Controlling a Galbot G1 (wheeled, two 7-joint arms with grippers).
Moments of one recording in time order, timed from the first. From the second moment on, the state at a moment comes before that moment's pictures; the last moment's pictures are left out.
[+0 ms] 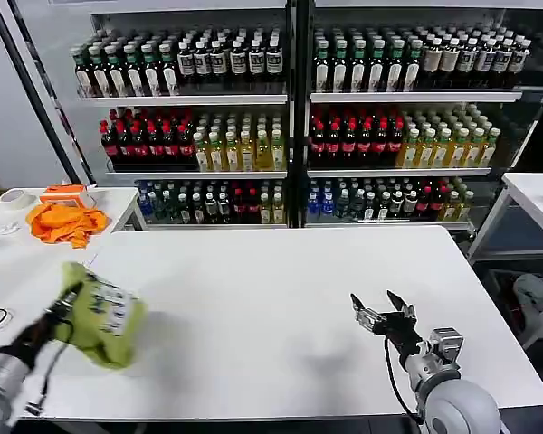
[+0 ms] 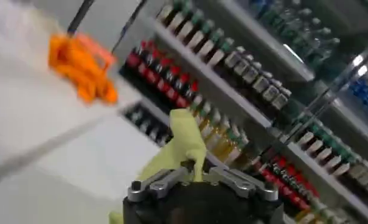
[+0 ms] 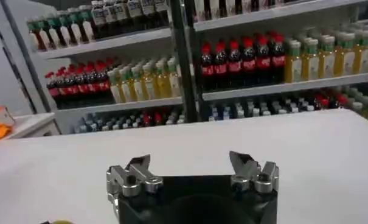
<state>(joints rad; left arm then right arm) 1.54 -0.99 -1.06 -2.07 -1.37 0.46 -0.09 -1.35 1.02 0.42 2.13 0.71 -0.42 0.22</state>
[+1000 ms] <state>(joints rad) 1.36 -0.93 -0.35 -2.10 -0.42 0.36 0.00 -1.41 0.97 0.52 2.18 0.73 -0.42 0.23</state>
